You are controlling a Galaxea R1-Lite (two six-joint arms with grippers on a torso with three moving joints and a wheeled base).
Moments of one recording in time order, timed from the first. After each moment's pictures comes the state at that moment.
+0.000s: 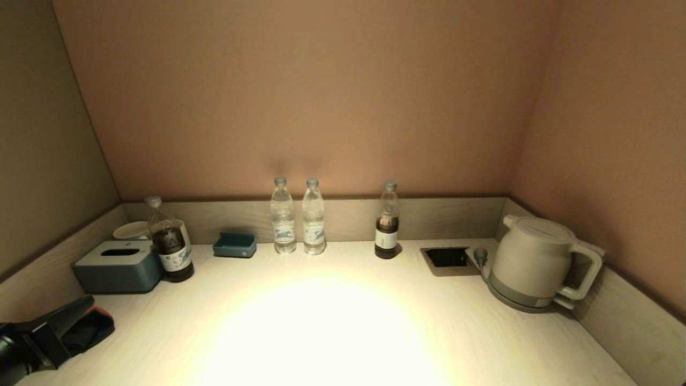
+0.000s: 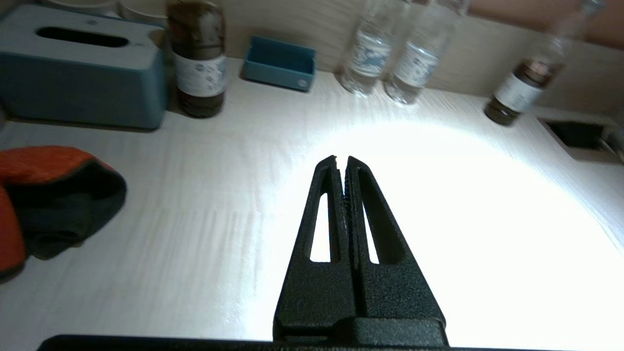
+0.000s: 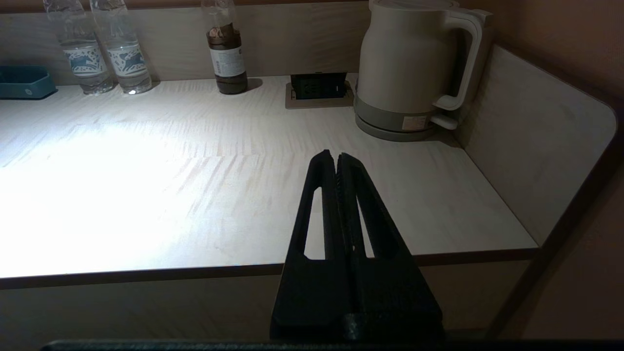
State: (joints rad) left arm -0.02 1.28 0.00 -1.10 -0.14 -0.23; right arm 0.00 0.00 0.00 0.00 -0.01 0.02
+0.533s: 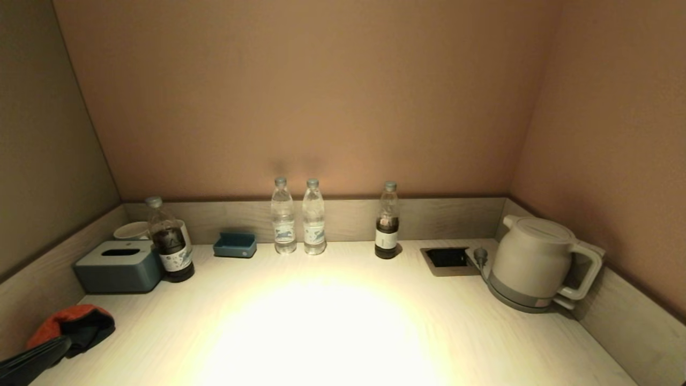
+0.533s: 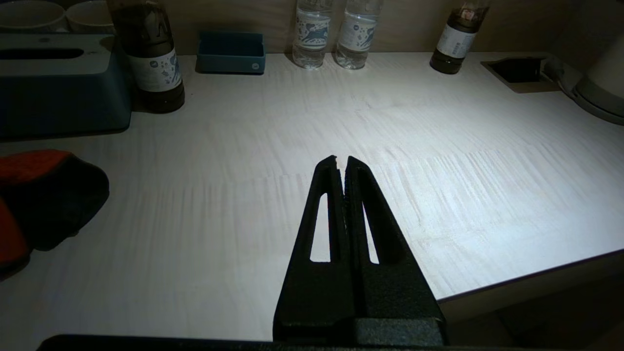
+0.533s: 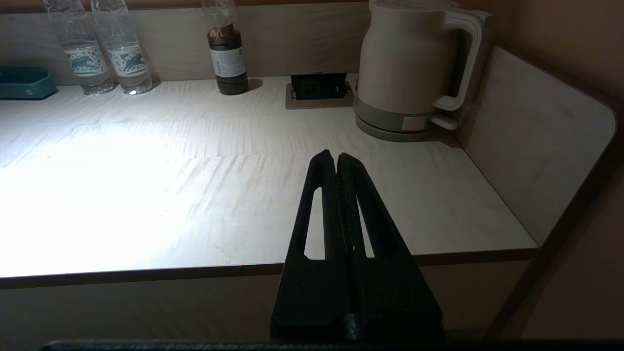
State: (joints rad) left arm -0.02 0.85 -0.05 -0.61 -0.29 -0.11; right arm 0.00 0.00 0.00 0.00 -0.01 0.02
